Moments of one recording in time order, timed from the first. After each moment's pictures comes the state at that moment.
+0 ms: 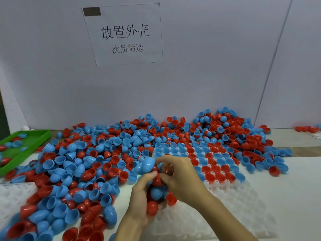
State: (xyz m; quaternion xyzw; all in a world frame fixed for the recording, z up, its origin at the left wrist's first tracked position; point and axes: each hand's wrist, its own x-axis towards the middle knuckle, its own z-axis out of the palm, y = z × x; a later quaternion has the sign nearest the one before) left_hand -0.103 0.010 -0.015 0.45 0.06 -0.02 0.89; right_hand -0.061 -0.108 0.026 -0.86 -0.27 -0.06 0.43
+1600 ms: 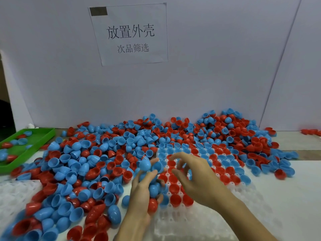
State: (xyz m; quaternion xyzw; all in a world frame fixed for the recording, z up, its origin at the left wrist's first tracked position) left_hand -0.095 0.019 -0.024 0.45 0.11 0.08 0.88; right_hand -0.060 -0.135 0.028 -0.89 -0.29 -0.10 0.34
